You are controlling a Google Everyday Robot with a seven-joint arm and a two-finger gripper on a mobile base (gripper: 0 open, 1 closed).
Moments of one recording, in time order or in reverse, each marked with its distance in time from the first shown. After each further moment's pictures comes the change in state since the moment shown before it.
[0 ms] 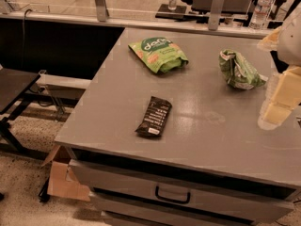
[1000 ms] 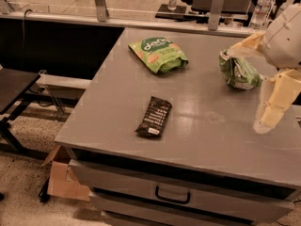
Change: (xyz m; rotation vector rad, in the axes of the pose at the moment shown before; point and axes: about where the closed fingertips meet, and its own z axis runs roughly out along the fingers) arm -0.034 0.015 0.015 -0.164 -0.246 -0.230
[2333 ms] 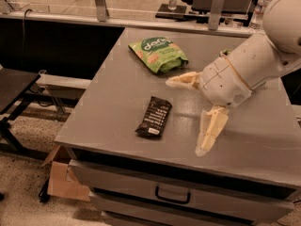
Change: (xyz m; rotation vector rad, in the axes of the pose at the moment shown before) arm -0.063 0.008 0.120 -0.120 -0.349 -0.249
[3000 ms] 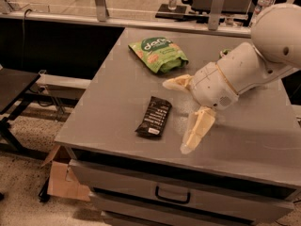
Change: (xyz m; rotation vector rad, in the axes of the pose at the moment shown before) arm 0.004 -0.017 0.023 0.039 -0.040 0.129
